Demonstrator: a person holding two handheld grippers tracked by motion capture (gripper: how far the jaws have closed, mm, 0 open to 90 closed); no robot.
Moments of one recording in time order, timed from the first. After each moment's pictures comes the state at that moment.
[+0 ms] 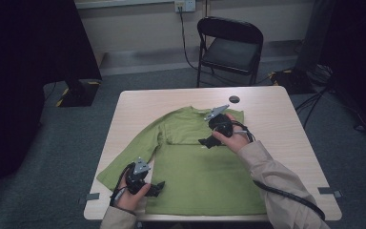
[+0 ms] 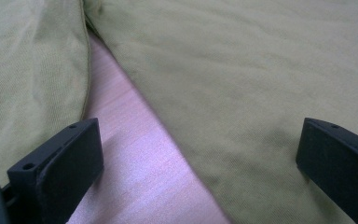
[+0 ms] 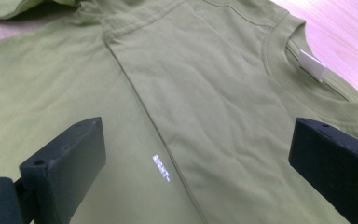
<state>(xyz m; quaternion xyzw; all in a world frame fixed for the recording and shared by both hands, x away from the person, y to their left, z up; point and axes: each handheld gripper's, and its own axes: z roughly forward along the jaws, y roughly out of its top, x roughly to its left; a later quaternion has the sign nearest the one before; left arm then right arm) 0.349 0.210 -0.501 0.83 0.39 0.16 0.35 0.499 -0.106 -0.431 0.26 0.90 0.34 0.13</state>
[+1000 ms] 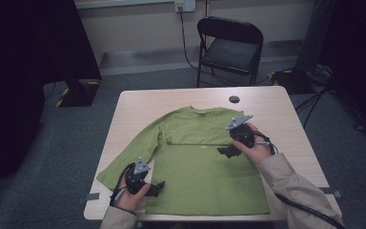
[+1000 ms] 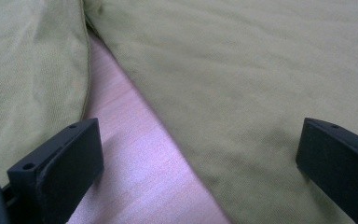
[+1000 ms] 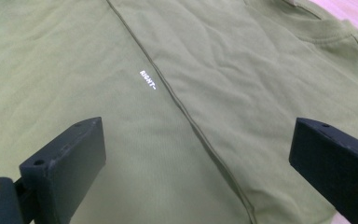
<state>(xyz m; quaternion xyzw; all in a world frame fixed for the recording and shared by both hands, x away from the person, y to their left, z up) 0.349 0.210 -0.501 0.83 0.39 0.16 0.35 0.470 -0.169 -0.448 0.28 0.89 0.34 0.13</state>
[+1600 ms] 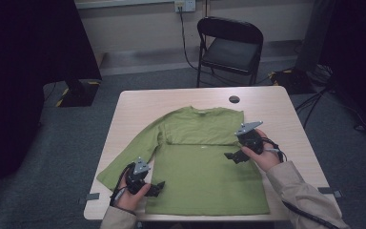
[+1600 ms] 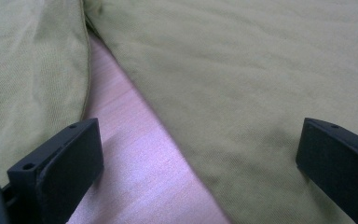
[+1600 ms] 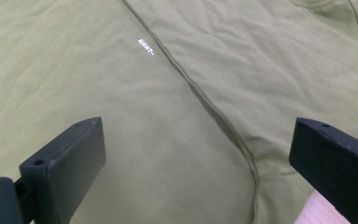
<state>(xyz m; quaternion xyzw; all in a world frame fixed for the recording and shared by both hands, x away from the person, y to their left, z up) 0.349 0.210 -0.501 0.83 0.39 0.16 0.35 0.453 -0.194 -0.459 0.30 0.88 0.34 0.13</state>
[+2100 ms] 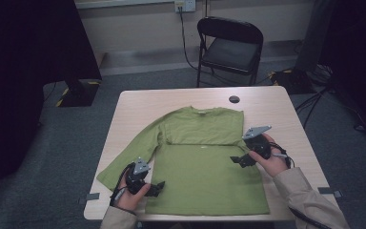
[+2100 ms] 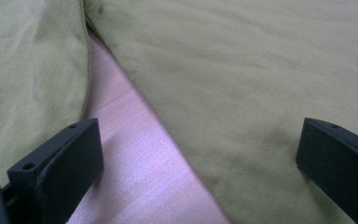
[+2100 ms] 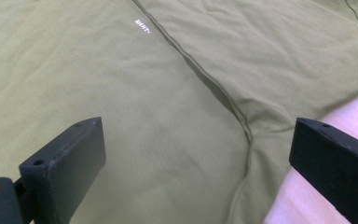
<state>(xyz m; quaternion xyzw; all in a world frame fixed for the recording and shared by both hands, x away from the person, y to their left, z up) 0.349 0.210 -0.501 0.83 0.39 0.16 0.35 0.438 -0.215 -0.464 0.31 0.87 0.35 0.13</state>
